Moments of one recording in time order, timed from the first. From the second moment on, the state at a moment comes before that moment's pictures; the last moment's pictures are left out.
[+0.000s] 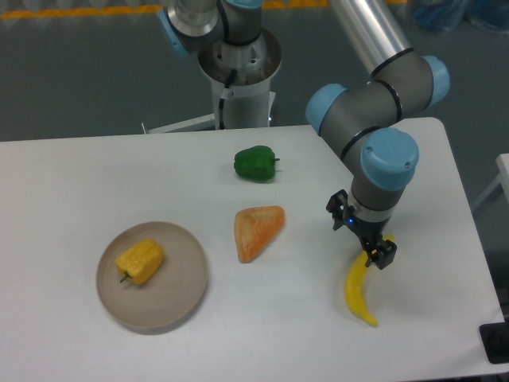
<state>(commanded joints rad) 2.30 -2.04 -1.43 -1.20 1.56 1.49</state>
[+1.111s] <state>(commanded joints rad) 2.02 -1.97 -1.50 -1.20 1.53 0.90</state>
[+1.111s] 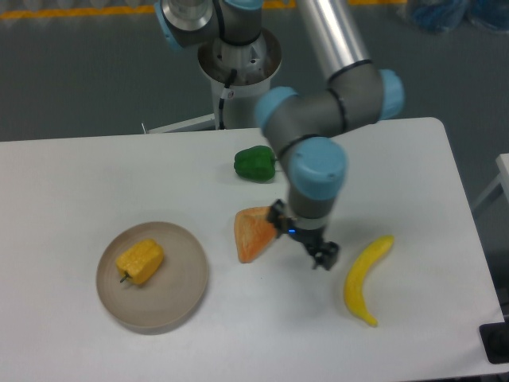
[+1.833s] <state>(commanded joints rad) 1.74 -2.02 -1.52 -1.16 1.51 0.43</state>
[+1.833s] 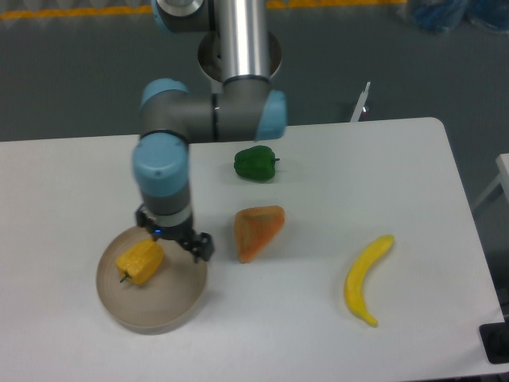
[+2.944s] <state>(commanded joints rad) 1.72 -2.09 -1.53 -1.10 1.48 0.43</state>
